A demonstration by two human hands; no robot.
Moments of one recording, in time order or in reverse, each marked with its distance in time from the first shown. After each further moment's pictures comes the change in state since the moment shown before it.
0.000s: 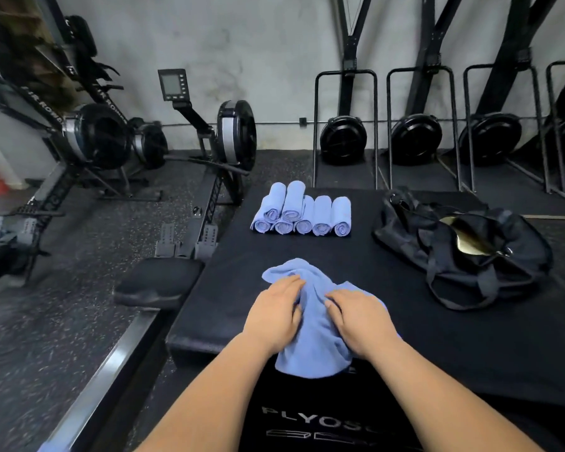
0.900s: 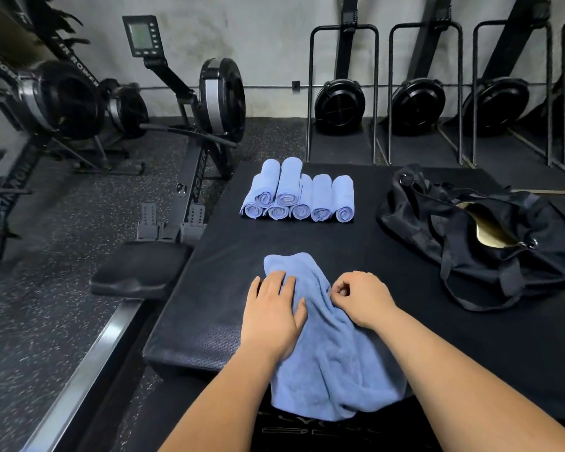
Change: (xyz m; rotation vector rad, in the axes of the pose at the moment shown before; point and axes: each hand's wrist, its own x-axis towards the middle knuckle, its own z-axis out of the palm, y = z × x) left_hand 0.025 -0.019 0.046 0.201 0.097 -0.099; right_hand 0.069 0.025 0.015 0.294 -0.208 0.266
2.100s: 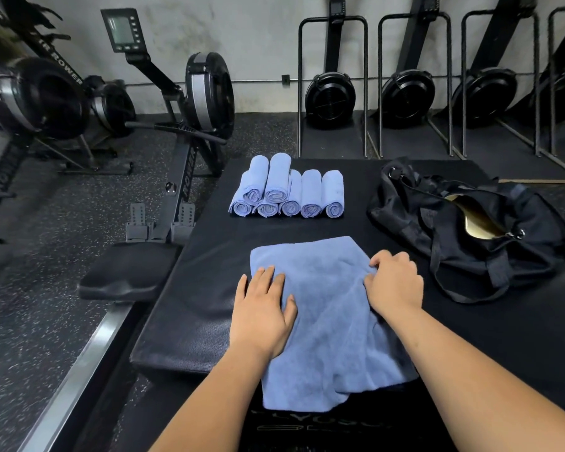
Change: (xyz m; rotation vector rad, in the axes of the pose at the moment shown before) left_hand 0.000 -0.002 0.004 0.010 -0.062 -0.051; right_hand 0.012 0.047 -0.015 -0.148 0.431 0.234
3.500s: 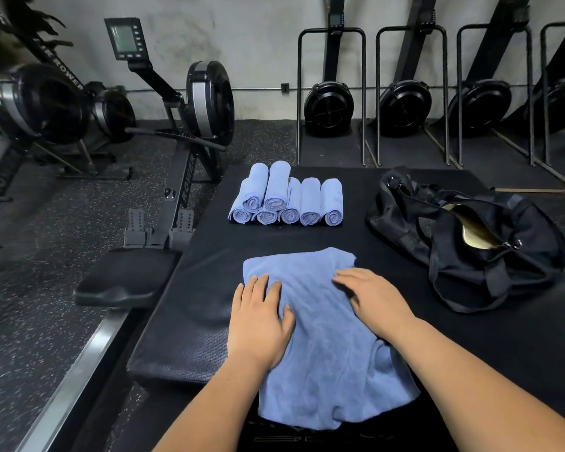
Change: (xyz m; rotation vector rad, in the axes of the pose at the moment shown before) left_hand -0.003 0.001 -0.005 -0.004 0.003 -0.042; right_hand -0.003 0.008 0.009 0.030 -0.146 -0.670
